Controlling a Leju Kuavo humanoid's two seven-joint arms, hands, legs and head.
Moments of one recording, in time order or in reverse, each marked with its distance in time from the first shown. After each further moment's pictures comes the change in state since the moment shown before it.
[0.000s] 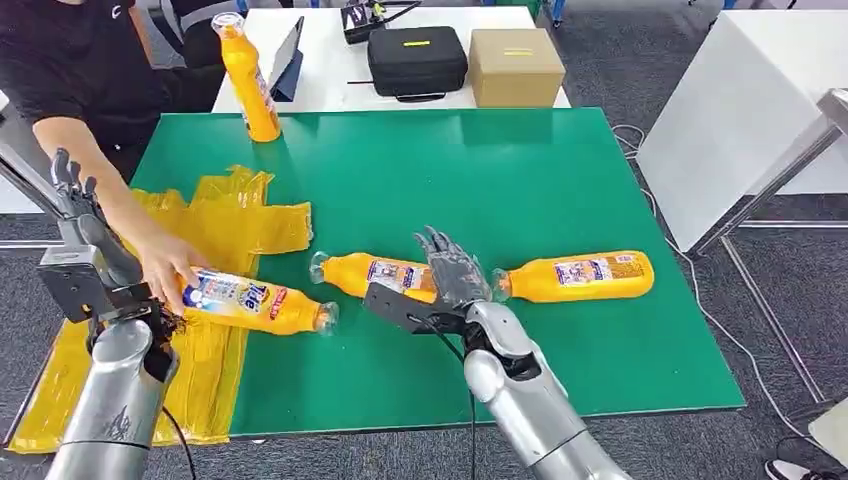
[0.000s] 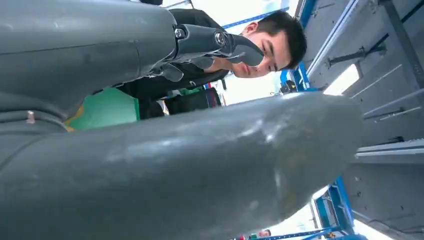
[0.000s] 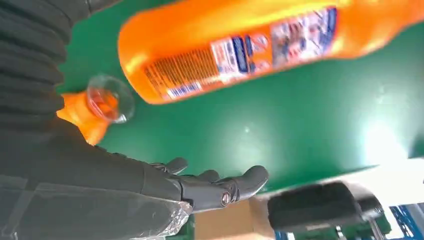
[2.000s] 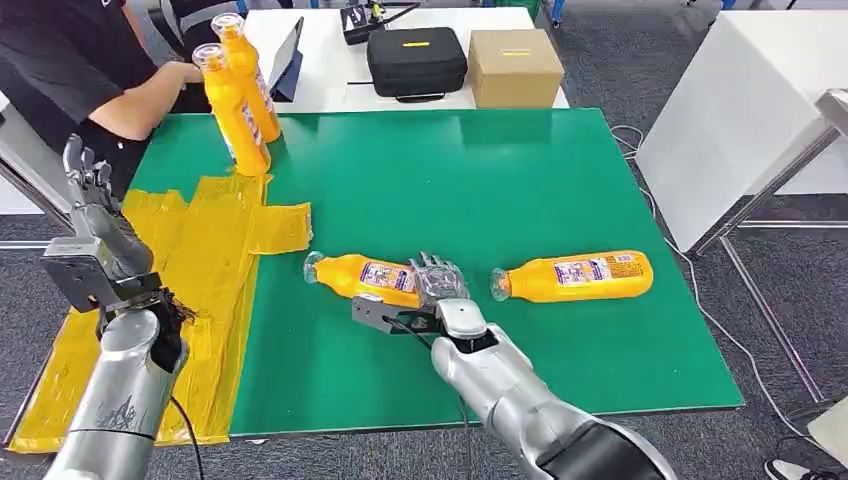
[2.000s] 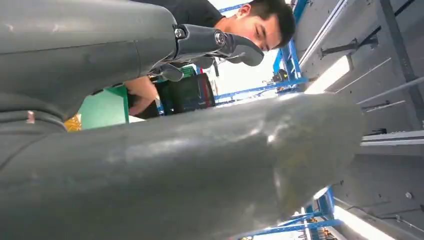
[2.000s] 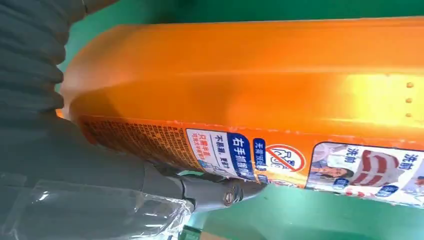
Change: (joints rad) left arm -0.039 -0.017 -0.041 0.029 0.054 -0.036 -0.019; right arm -0.295 0.134 0.015 0.706 0.182 -0.088 0.081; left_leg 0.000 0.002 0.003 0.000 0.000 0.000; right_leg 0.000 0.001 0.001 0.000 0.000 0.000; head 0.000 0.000
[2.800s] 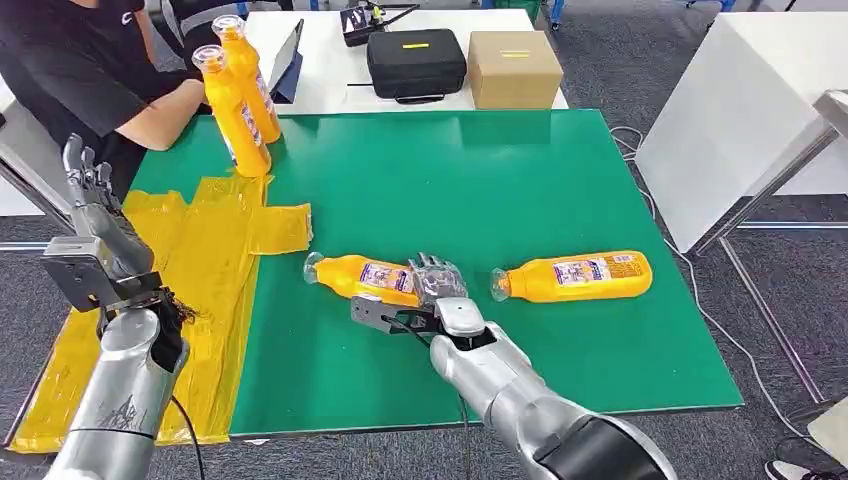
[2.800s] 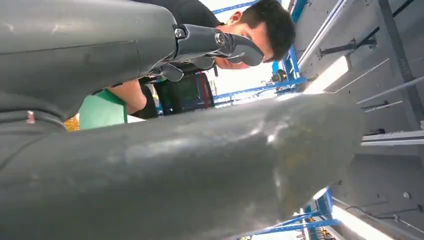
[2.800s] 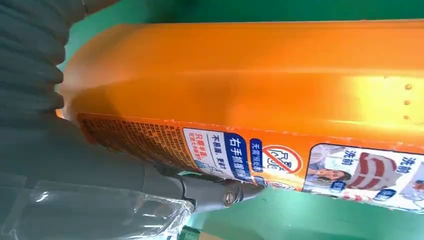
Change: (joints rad) left arm -0.001 -0.001 0.000 0.000 0.003 0.000 -0.002; right arm -0.024 0.008 0.000 0.043 0.002 0.009 0.001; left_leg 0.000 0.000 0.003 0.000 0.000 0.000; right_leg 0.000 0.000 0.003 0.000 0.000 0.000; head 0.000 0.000
